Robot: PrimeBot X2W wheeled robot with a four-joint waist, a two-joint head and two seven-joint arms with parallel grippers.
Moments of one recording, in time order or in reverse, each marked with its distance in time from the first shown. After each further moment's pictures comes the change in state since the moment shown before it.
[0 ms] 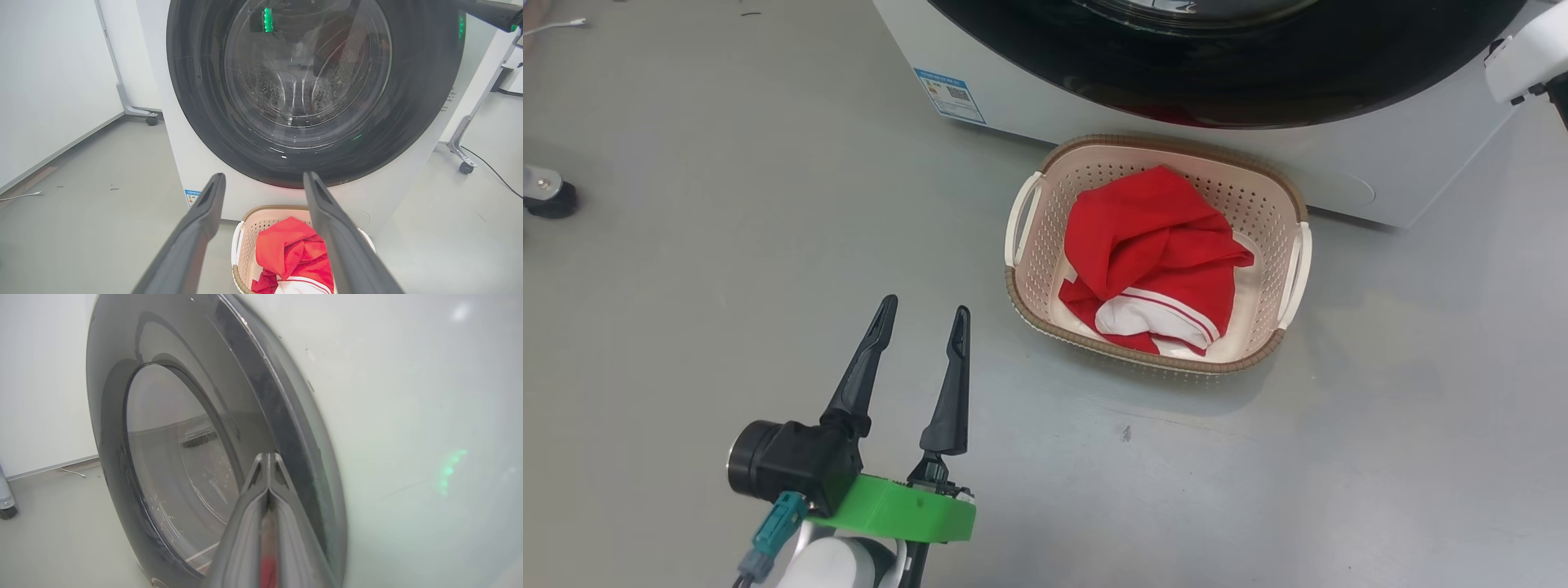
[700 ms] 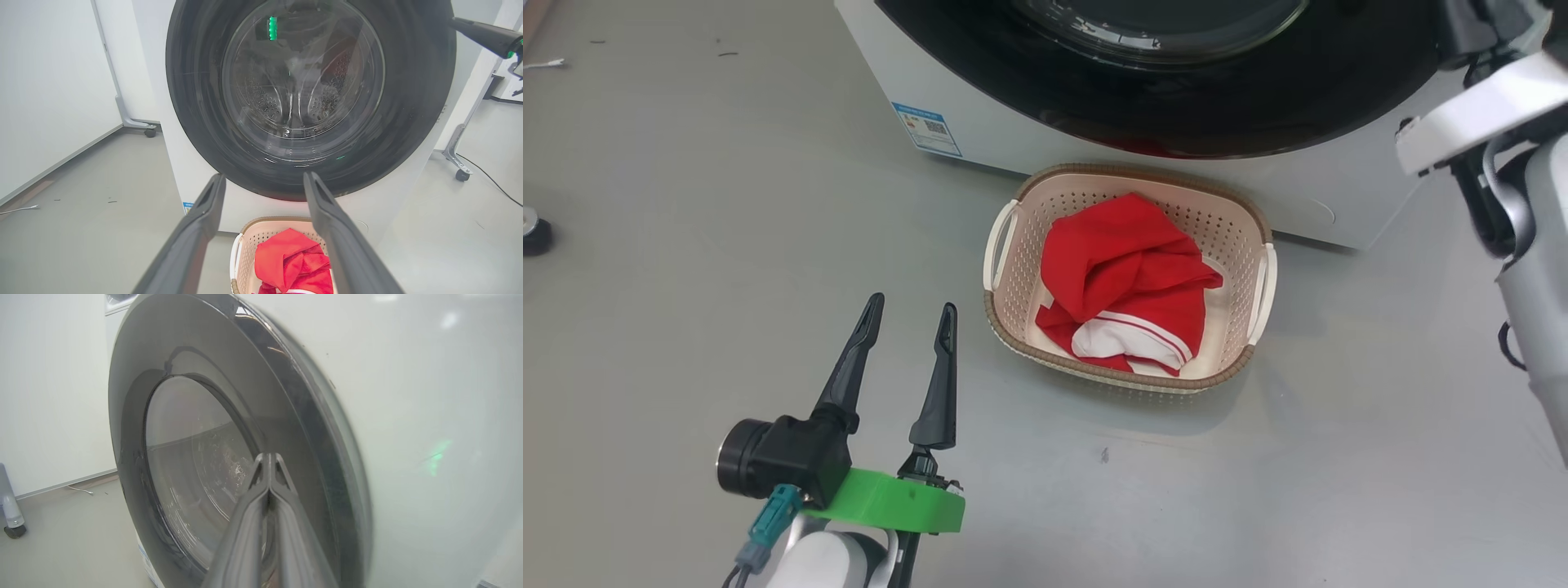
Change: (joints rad) left arm -0.011 -0.001 0.021 0.033 0.014 0.000 -0.003; right arm 0.079 0.080 0.056 0.072 0.015 -0.004 -0.170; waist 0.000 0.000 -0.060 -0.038
